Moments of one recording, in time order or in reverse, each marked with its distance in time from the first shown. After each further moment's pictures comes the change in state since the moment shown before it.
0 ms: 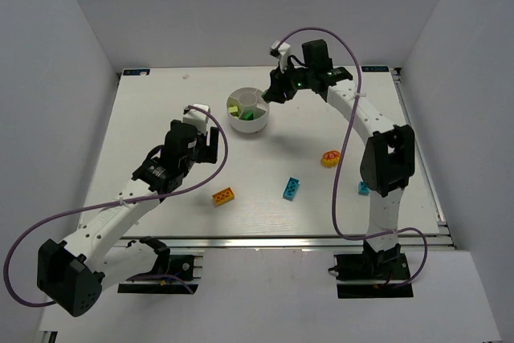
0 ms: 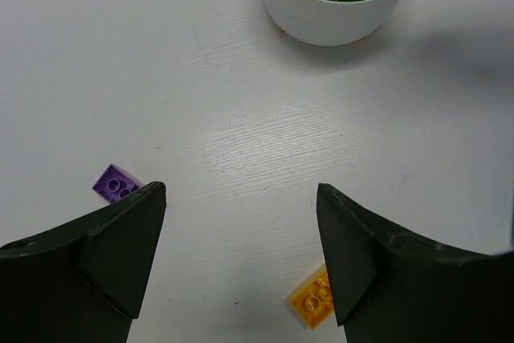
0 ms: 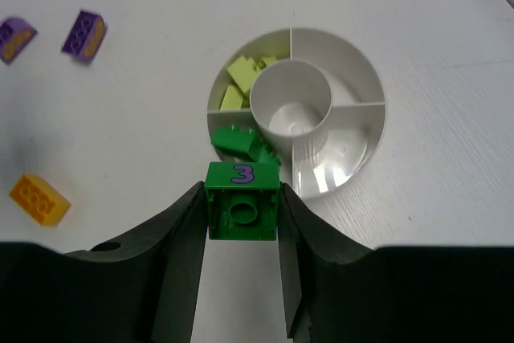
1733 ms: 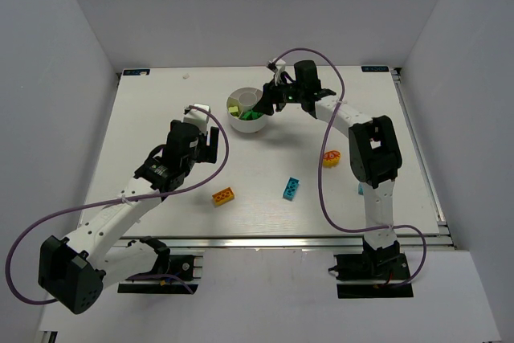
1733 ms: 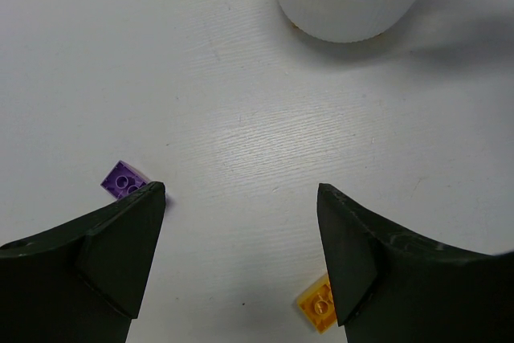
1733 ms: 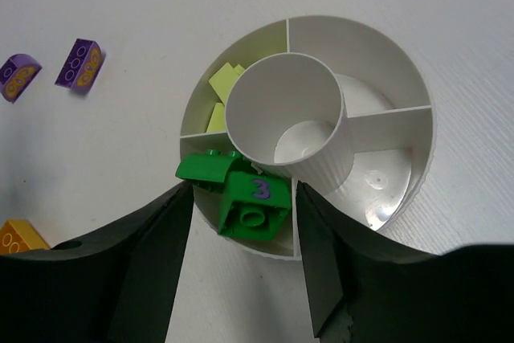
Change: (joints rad) left arm 0.000 0.023 -0.003 0.003 -0.037 0.007; right arm 0.014 0.140 -0.197 0.498 -0.073 0.272
